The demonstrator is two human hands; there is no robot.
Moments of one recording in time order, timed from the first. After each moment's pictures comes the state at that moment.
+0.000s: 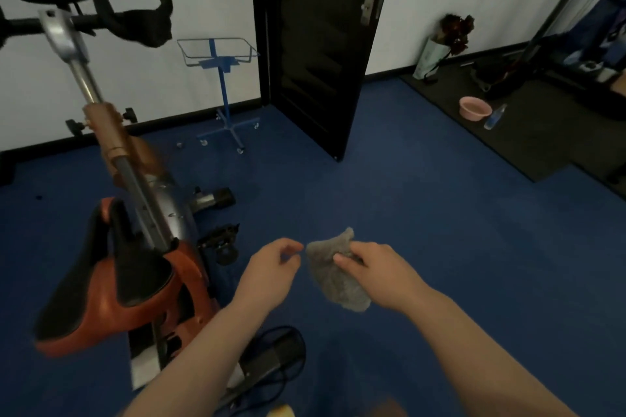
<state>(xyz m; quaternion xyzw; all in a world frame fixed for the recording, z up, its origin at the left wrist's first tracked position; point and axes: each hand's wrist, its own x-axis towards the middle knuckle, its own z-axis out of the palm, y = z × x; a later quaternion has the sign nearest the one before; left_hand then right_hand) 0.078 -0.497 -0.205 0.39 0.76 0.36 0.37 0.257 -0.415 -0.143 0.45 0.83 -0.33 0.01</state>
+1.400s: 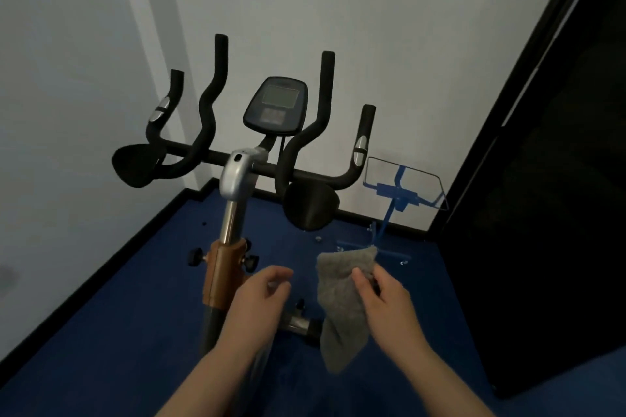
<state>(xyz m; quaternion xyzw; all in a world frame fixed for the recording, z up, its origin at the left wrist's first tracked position) -0.277 -0.266 -0.137 0.10 0.83 0.54 0.12 -0.195 -0.080 -0.111 0.20 0.81 -0.55 -0.11</state>
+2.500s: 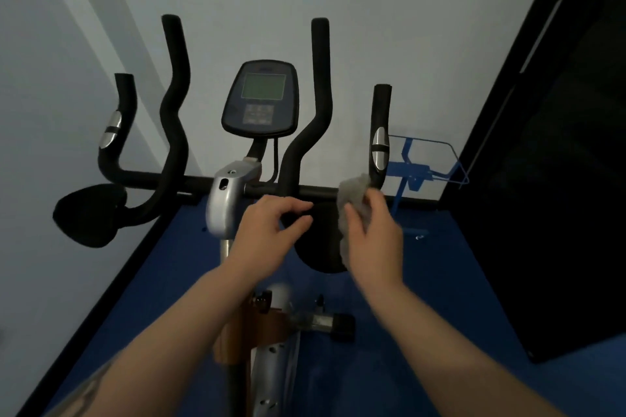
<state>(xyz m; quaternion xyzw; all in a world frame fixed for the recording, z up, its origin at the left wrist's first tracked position) -0.457 -0.225 -0.085 0.31 0.83 0.45 0.01 -0.371 -0.087 -0.105 0.23 0.80 -0.48 -0.28</state>
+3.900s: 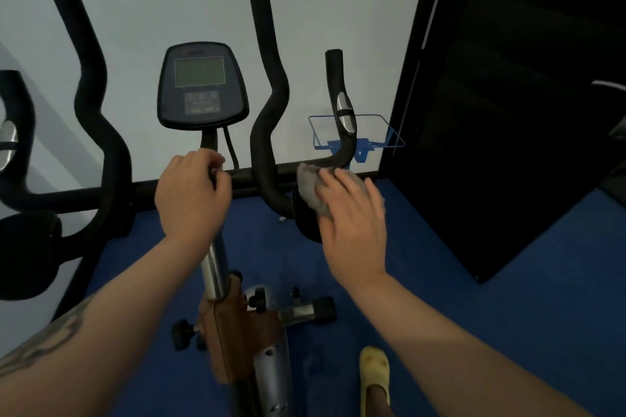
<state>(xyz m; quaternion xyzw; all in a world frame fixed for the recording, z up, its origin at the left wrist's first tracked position) -0.558 -0.250 -0.119 0.32 0.86 0.30 -0.27 -0.373 -0.126 -0.149 0.20 0.87 -0.07 -0.45</state>
